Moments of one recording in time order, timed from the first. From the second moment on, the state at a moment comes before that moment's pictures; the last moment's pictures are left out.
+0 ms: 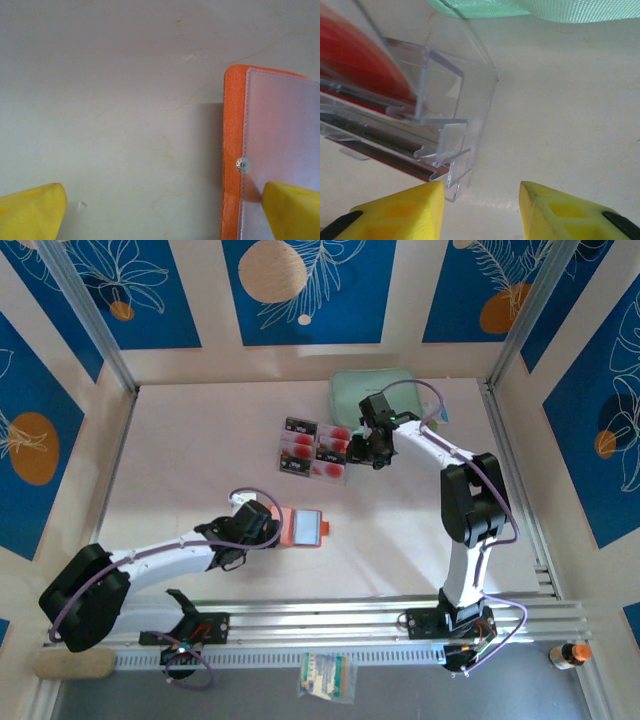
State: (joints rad) left arm -0.76 1.24 0.49 -0.27 -0.36 -0.68; right arm 0.39 1.91 1.45 -0.72 -0.13 0.46
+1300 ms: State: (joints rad) left arm -0.76 1.26 0.49 -0.23 -0.34 -0.68; right arm 0.32 1.87 1.30 -0.59 -0.12 0.49
